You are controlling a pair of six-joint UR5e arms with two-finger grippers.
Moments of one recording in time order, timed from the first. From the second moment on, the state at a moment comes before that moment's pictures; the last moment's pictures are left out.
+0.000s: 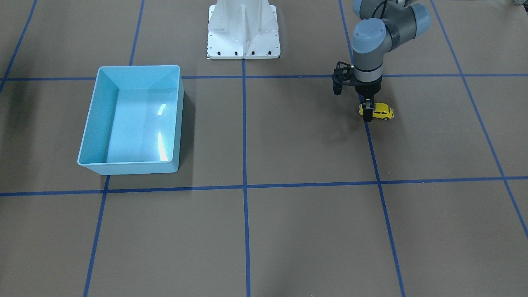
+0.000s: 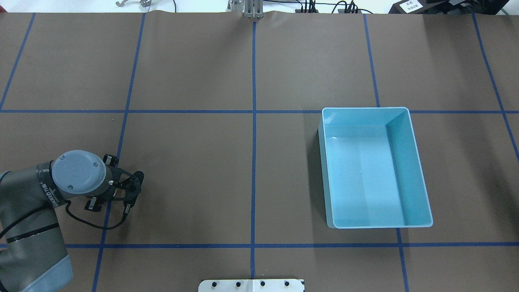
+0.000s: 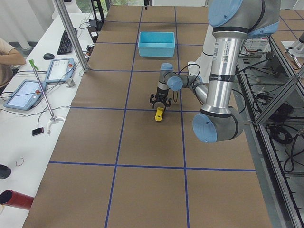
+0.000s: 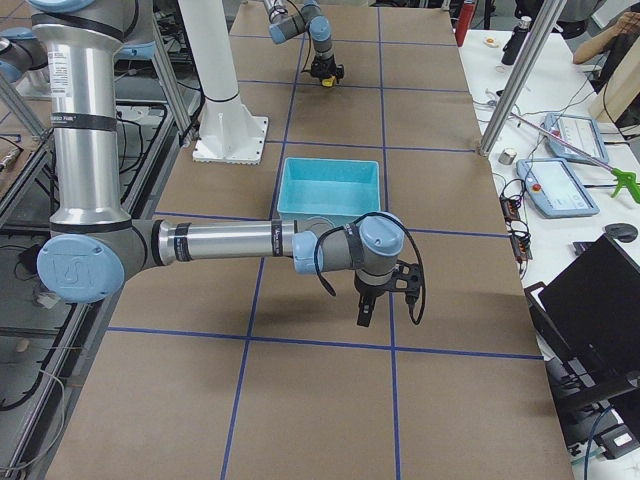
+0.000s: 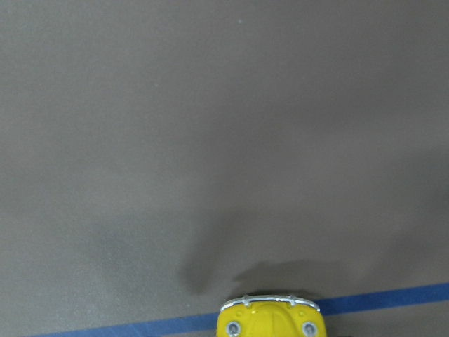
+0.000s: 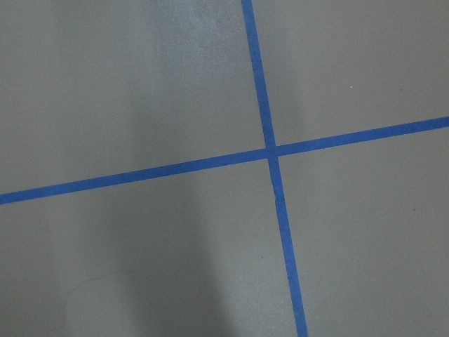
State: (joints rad) left arm -0.46 -1.71 -1.93 -1.56 -1.65 0.59; right arm 1.46 -1.58 1.64 -1.49 2.35 0.36
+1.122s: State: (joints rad) left arm -0.50 -1.70 -1.94 -1.58 -1.71 0.55; right arm 1.45 -1.59 1.65 -1.49 2.37 0.36
